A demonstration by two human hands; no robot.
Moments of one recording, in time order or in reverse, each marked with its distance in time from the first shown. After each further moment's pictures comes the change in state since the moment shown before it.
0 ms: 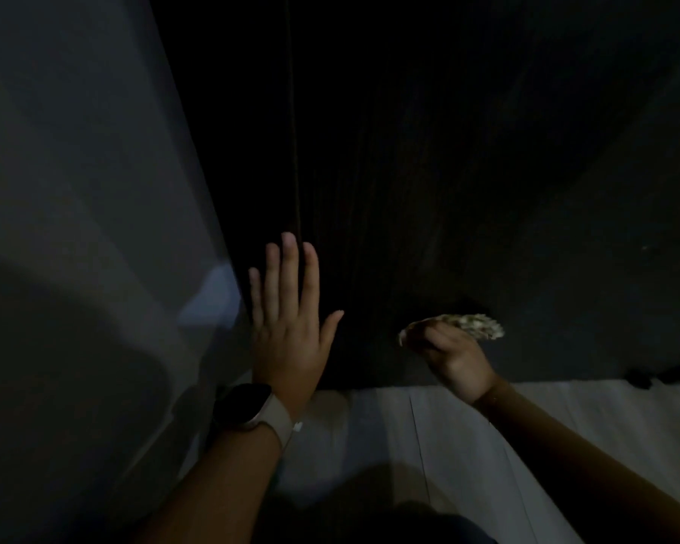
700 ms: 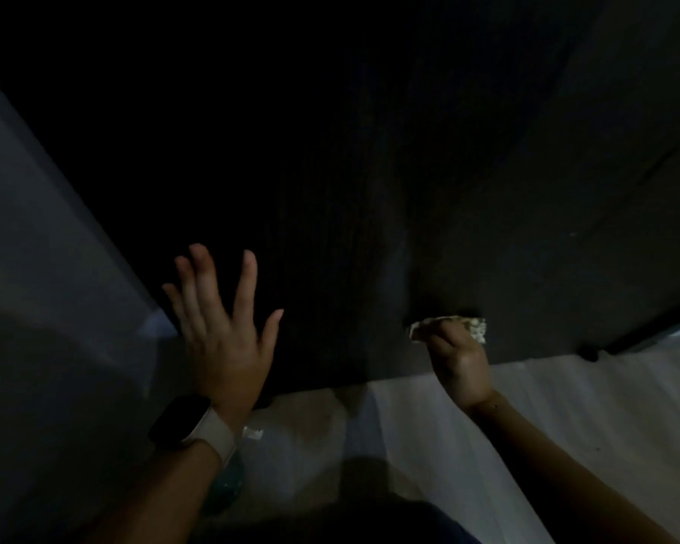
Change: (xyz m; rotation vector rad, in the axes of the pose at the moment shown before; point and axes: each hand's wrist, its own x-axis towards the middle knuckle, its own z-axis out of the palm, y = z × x) left_hand -0.001 0.006 0.010 0.023 0.105 -0.028; right_hand -0.051 0.021 -0.031 -0.160 0.220 0.182
